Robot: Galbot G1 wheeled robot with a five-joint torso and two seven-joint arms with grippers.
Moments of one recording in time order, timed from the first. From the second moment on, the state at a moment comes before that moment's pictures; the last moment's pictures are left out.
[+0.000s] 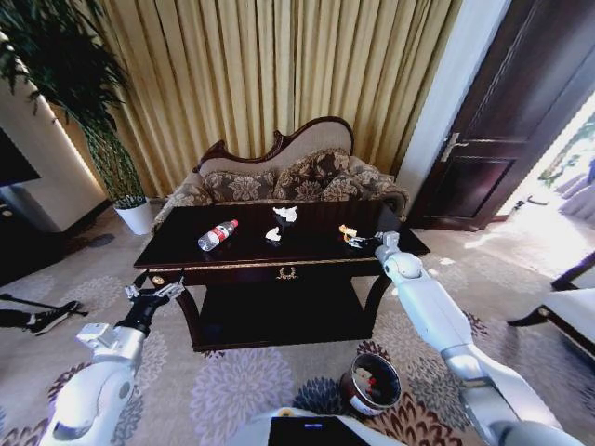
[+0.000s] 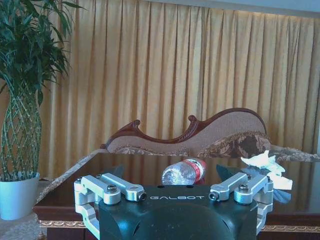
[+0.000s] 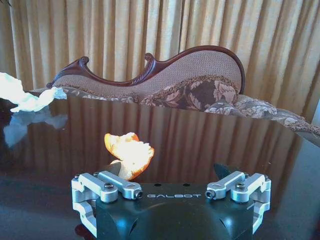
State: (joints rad) left arm 1.66 -1.18 -0.88 -2.22 -0.57 0.14 0.04; right arm -0.64 1.05 0.26 1.21 0.45 -0.25 -0.14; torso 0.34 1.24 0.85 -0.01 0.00
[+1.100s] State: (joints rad) left arm 1.65 -1.18 -0.88 -2.19 -0.56 0.11 0.04; right arm -0.68 1.06 0.27 1.23 0.43 -0.24 -0.14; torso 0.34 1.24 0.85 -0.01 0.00
